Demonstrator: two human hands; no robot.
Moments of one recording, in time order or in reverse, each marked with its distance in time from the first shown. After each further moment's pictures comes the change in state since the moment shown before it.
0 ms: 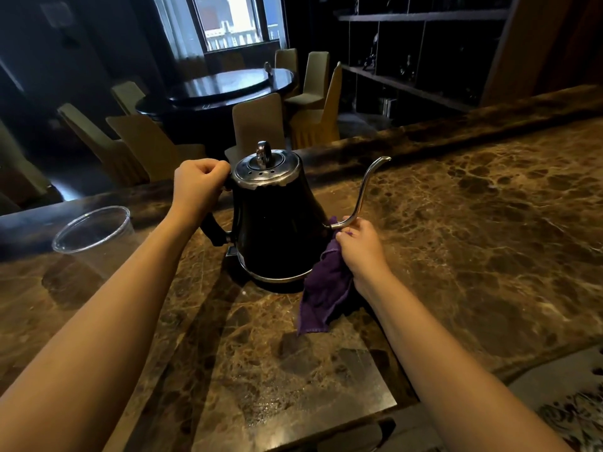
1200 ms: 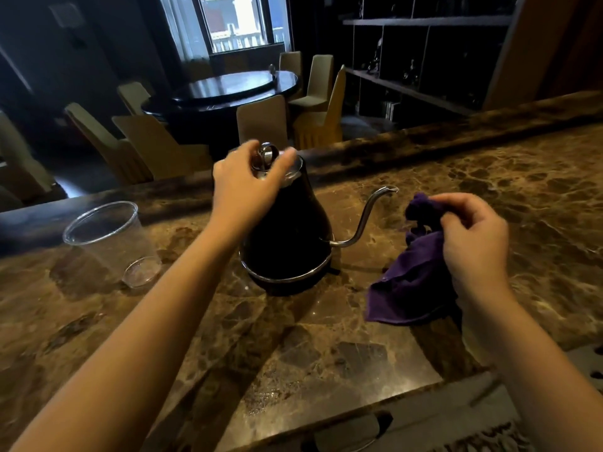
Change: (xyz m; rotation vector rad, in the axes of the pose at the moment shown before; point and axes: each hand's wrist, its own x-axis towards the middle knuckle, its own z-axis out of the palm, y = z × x) left_hand -0.041 0.062 0.034 0.242 0.114 0.097; right_hand -0.040 -0.048 -0.106 -0.179 0.296 -0.452
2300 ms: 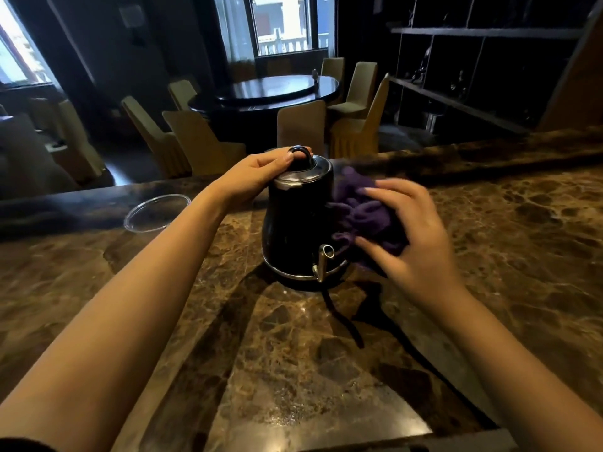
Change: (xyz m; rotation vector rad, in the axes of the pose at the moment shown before) left_hand 0.049 -0.065 -0.046 -0.484 -0.654 -0.108; right_hand -0.031 -0.046 0.072 -0.149 -0.494 -0.749
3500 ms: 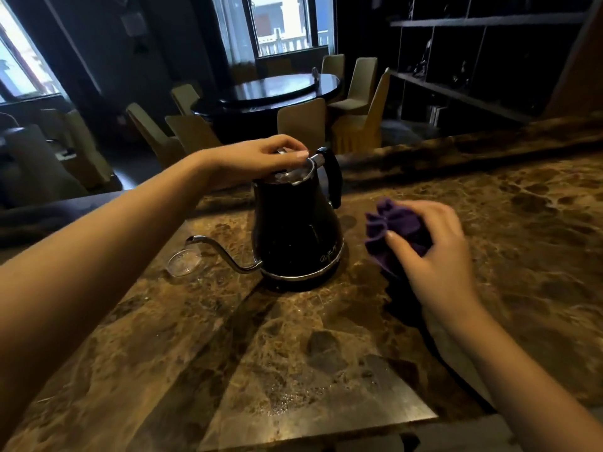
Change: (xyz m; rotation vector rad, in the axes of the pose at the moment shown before) left_hand 0.011 0.050 0.003 0.396 -0.182 -0.232; right_hand -0.028 0.022 -0.015 0.034 0.149 0.334
